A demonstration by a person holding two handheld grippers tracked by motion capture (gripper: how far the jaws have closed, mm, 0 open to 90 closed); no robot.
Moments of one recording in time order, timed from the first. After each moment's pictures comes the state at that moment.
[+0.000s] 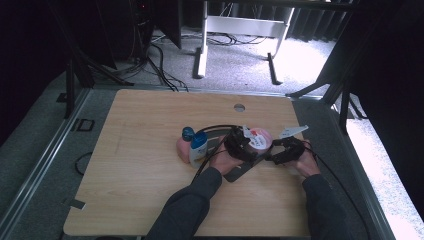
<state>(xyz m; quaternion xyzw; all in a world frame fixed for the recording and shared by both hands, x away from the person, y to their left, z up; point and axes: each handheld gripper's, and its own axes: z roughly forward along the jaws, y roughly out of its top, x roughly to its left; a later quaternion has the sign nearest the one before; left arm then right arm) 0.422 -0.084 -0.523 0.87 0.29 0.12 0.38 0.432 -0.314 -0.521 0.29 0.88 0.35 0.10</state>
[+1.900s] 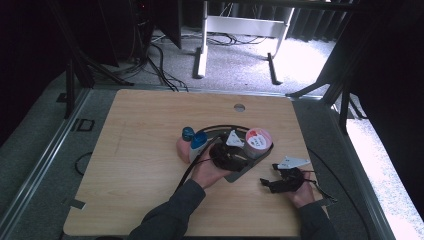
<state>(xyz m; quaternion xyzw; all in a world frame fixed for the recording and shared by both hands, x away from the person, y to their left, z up) 0.355 -0.033 -0.466 0.86 0.25 0.08 0.43 0.342 -0.306 -0.560 0.32 0.86 0.37 0.14</state>
